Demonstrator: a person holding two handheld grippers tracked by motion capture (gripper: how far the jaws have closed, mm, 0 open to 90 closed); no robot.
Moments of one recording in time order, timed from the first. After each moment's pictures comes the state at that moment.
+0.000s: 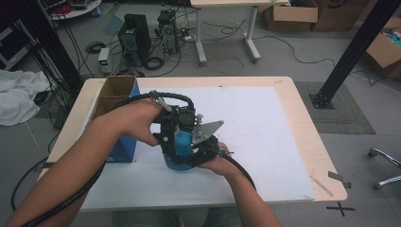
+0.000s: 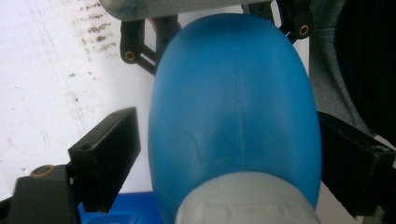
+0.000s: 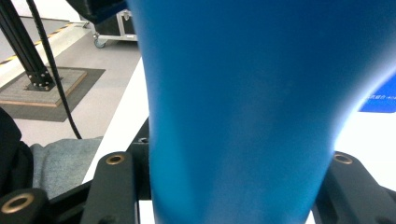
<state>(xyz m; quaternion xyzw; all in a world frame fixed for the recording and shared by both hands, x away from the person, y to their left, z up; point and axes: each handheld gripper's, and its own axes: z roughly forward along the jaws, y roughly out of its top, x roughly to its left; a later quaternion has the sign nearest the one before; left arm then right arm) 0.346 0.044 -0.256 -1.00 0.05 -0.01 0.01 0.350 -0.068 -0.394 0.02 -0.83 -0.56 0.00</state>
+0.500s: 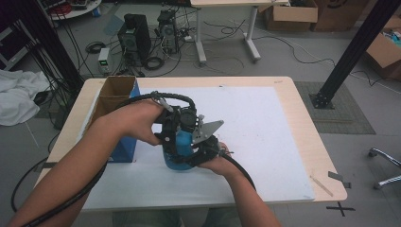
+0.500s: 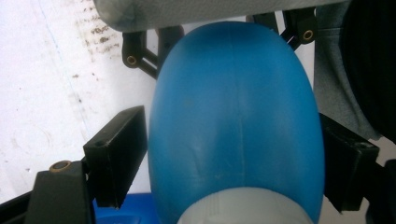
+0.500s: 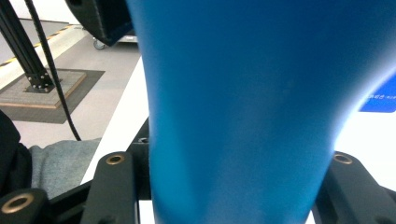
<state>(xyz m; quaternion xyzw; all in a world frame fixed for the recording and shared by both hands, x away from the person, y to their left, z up) 0.347 0.041 -0.258 -1.00 0.05 -0.02 0.01 0.351 -0.068 -0.395 0.02 -0.83 -0.56 0.00</state>
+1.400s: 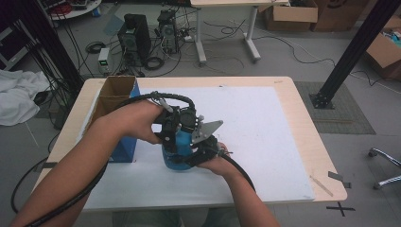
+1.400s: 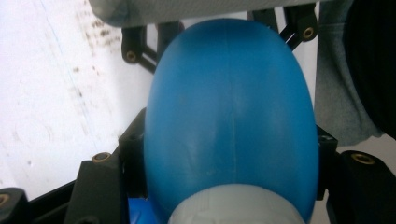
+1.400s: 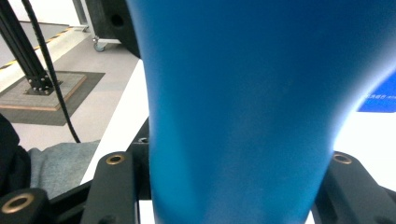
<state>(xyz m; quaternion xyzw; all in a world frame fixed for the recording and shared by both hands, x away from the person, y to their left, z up) 0.344 0.040 -0.259 -1.00 0.04 -0.03 0.03 0.352 -0.066 -0.396 0.02 -0.83 -0.56 0.01</state>
